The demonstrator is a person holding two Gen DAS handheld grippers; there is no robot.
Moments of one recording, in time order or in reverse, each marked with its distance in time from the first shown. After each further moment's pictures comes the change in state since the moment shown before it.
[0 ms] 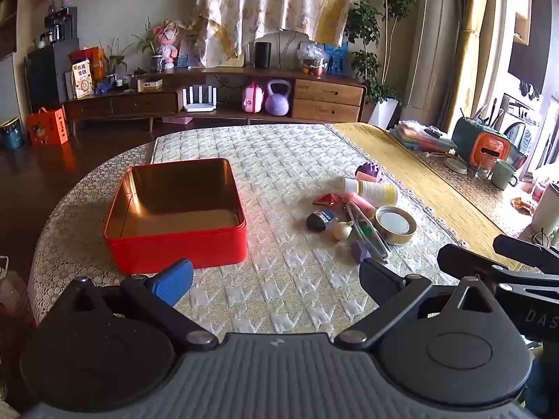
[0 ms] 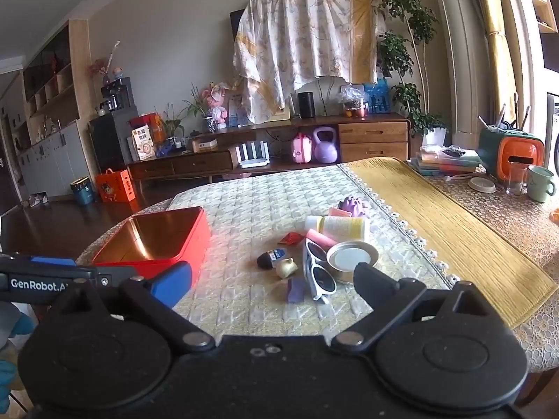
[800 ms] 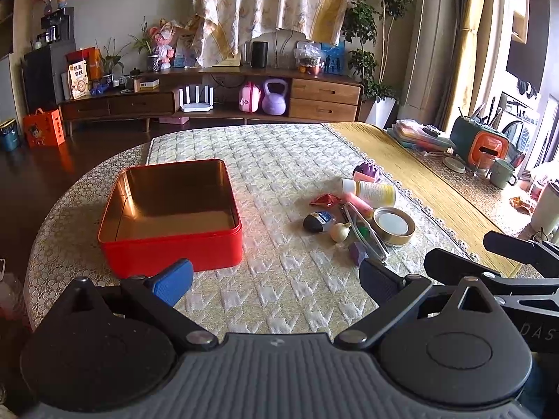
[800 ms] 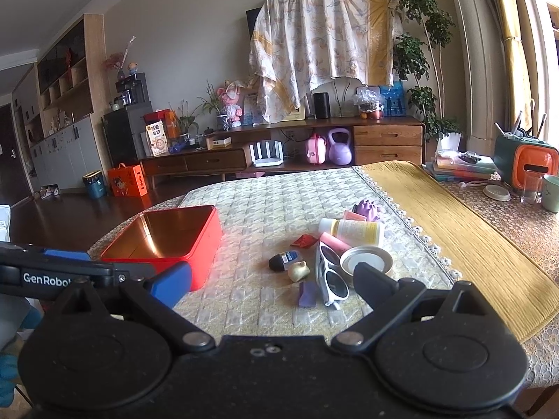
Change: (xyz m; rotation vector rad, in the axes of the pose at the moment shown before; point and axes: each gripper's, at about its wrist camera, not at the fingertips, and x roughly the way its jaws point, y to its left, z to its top) left arm 0.005 -0.003 0.004 0.008 0.004 -0.007; right arm 0.010 0.000 0.003 -0.031 0.006 0.046
